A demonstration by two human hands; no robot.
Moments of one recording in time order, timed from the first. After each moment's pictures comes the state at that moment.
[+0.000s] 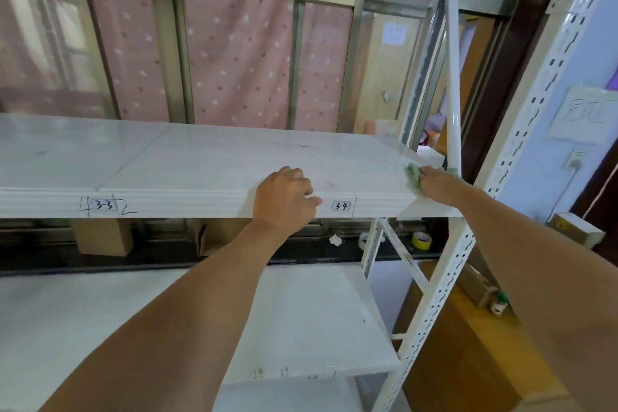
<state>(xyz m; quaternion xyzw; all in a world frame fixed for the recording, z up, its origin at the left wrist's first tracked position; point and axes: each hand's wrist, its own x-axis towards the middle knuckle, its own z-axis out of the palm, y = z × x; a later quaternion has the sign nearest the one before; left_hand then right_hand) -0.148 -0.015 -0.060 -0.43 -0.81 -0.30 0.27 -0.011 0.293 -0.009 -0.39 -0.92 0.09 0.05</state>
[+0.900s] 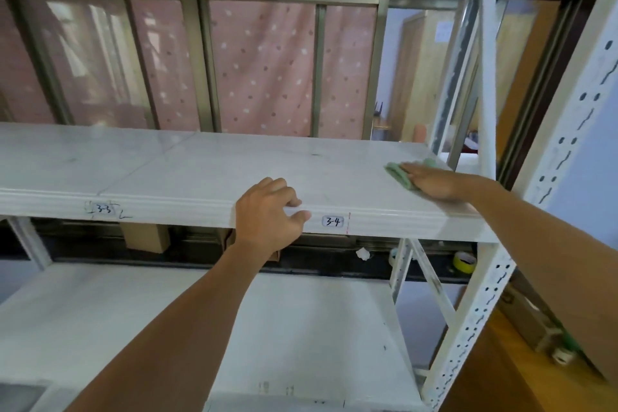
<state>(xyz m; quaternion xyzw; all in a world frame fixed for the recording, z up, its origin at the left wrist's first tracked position) -0.139 -0.003 -0.068 -0.34 -0.82 -0.28 0.36 -0.044 0.320 0.008 -0.16 -0.98 0.13 -0.03</state>
